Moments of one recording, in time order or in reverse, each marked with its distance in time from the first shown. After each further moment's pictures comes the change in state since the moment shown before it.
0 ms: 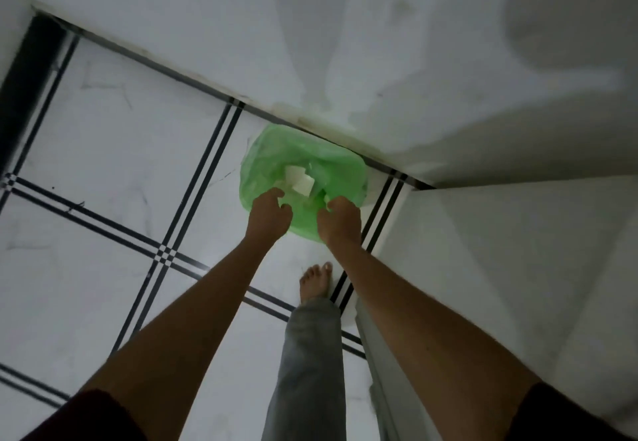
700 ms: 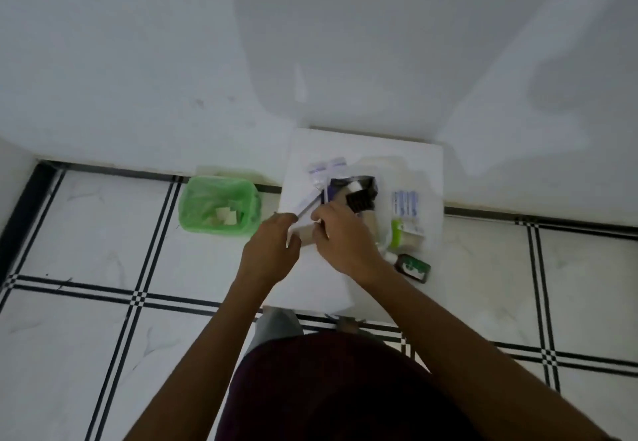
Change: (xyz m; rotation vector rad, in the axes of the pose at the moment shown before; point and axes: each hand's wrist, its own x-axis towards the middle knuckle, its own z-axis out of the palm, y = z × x) left_hand -0.511 0.151 0.049 0.256 0.110 0.798; right_hand -0.377 0.229 -0.344 -0.114 0.362 -0.784
